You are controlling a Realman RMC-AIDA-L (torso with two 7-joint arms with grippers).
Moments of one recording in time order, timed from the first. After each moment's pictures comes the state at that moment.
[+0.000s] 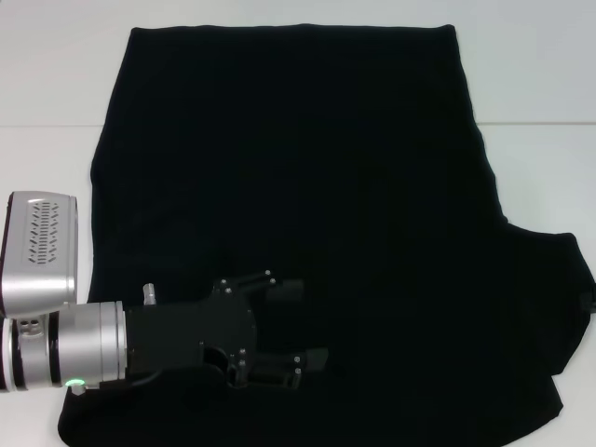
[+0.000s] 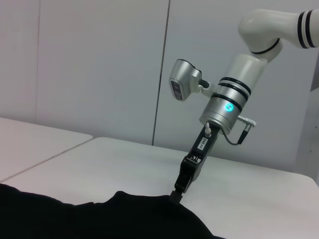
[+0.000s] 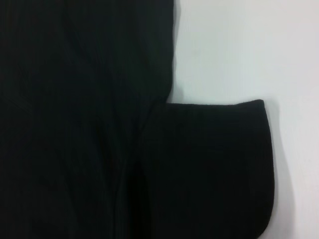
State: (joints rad) left arm -0.55 -2.16 0.58 0.52 2.09 1.63 -1.05; right arm 0.67 1.93 -0.60 -0.69 -2.68 -1.37 2.54
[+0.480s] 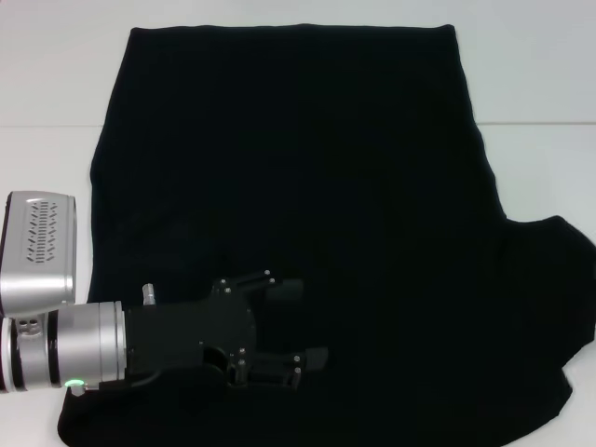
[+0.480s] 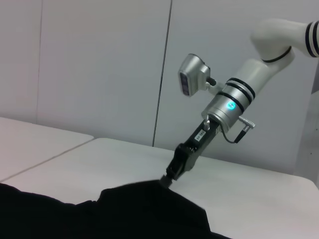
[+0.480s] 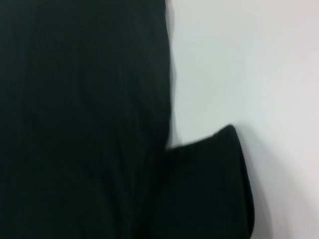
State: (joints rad) left arm -0.55 -2.16 0.58 0.52 2.09 1.64 -1.06; right arm 0.62 1.92 -0.45 -0.69 -2.58 -1.34 2.42
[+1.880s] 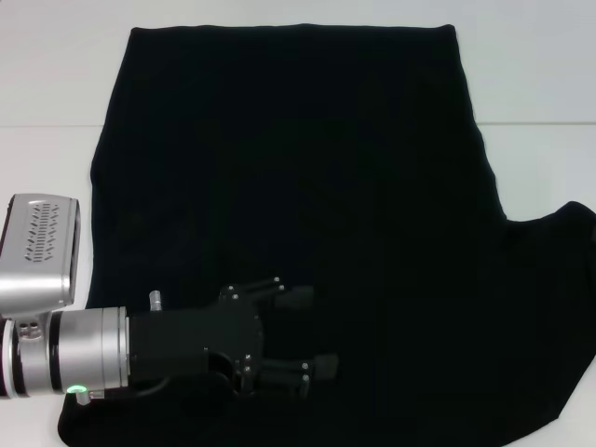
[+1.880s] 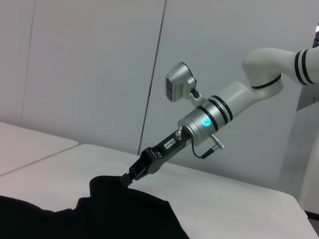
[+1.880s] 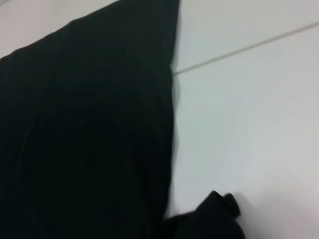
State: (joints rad) left arm -0.55 -2.16 0.58 0.52 2.08 1.68 -1.10; right arm 0.62 1.95 -0.42 -0.64 -2.46 -1.15 2.23
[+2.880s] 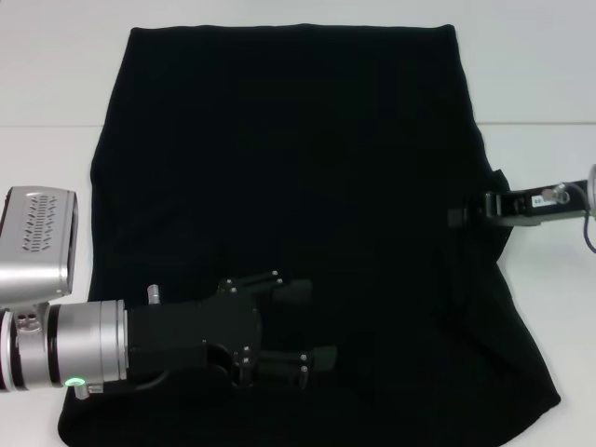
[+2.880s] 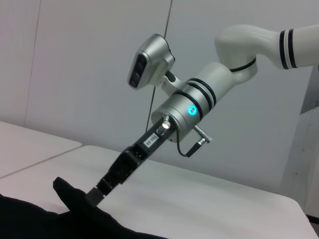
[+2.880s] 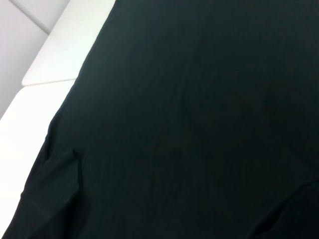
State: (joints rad) left arm -0.56 -2.16 0.58 0.52 2.08 1.68 -1.12; right arm 0.83 1.99 -0.58 -0.54 -2.43 -1.25 2.27
